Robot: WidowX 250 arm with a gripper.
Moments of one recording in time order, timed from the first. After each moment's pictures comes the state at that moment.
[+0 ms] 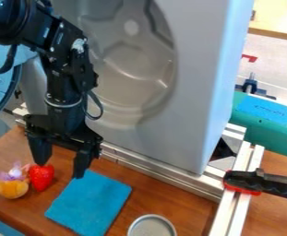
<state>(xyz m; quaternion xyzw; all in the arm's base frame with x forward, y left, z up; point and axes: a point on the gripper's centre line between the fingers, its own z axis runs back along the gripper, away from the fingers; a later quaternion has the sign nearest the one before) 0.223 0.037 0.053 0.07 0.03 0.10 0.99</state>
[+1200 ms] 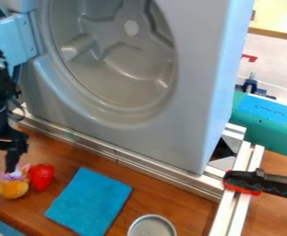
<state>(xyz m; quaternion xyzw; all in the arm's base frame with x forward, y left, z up) 0.198 0.173 0.008 0.11 0.05 0.28 0.95</state>
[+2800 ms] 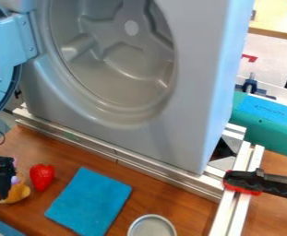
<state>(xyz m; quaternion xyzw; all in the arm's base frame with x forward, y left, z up) 0.181 0.180 -0.048 -0.02 0.08 0.33 0.94</state>
